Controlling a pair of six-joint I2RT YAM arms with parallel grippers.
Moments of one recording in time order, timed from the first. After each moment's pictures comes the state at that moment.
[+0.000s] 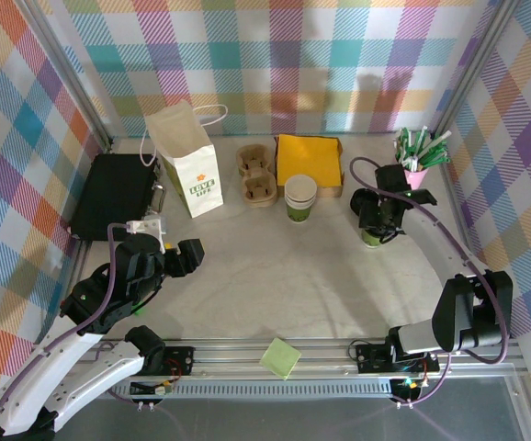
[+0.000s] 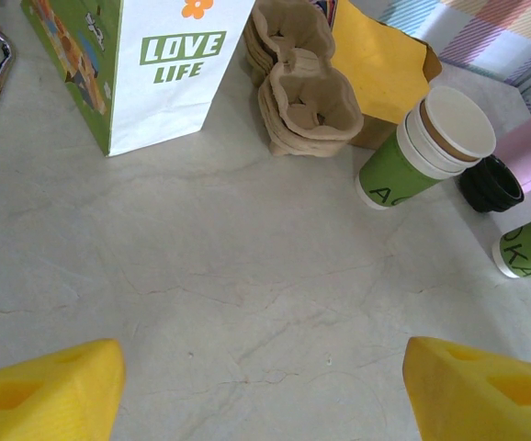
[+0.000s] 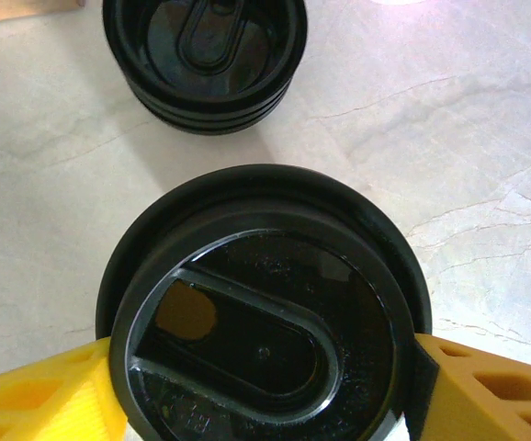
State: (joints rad) left arm -0.65 0.61 0.86 -0.84 -0.25 -0.63; right arm 0.15 1.40 1.09 -0.84 0.17 0.26
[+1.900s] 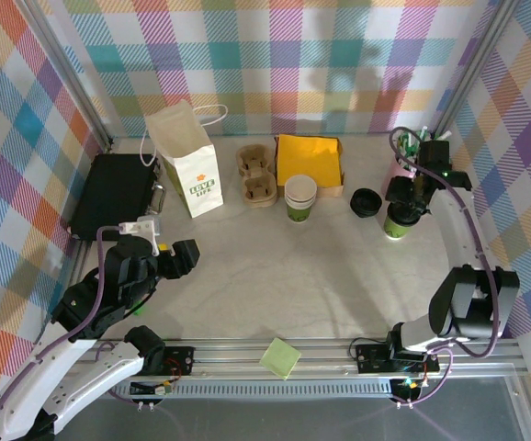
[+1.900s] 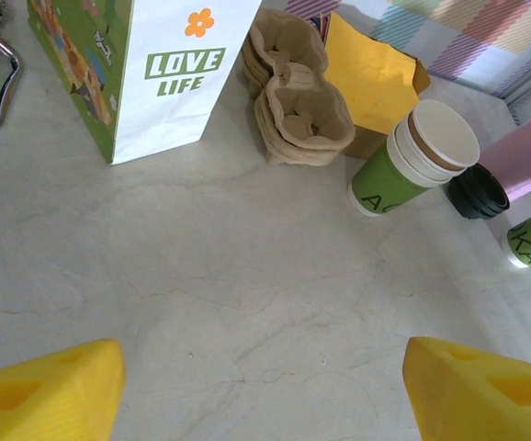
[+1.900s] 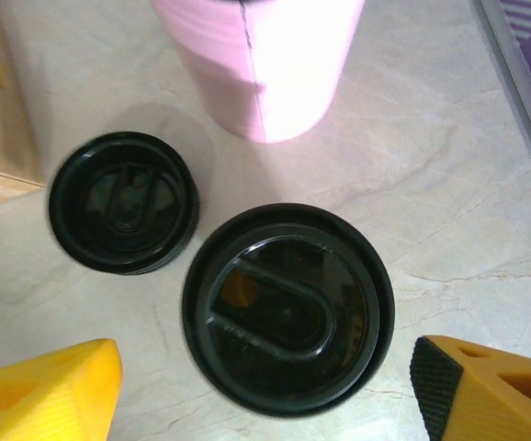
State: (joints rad) left arm -0.65 0.58 0.89 -0.88 -0.26 -0.63; right arm -0.09 1.44 1.31 -0.88 0.07 0.21
